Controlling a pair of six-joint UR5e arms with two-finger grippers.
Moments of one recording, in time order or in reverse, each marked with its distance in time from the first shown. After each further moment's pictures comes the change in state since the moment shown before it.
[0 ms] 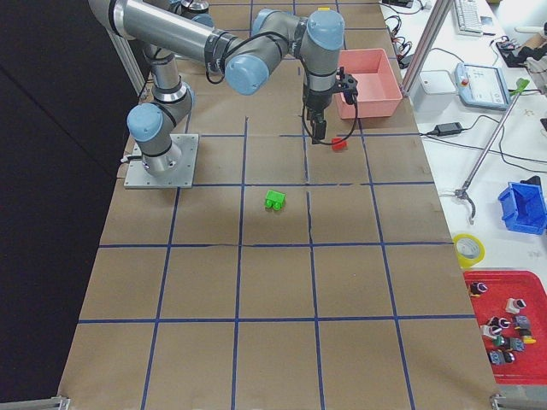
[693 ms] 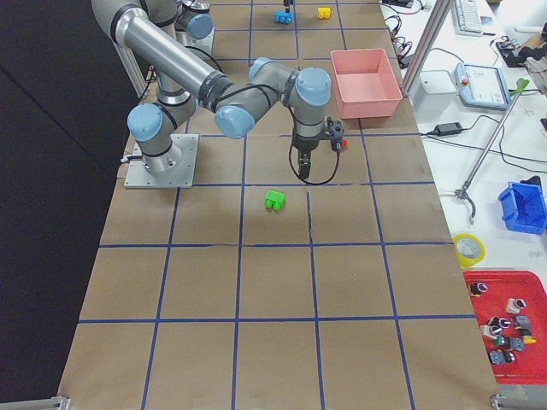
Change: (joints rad) left arm -0.001 -0.045 -0.192 0.307 0.009 0.010; right arm -0.110 0.046 0.179 -0.168 0.012 0.019
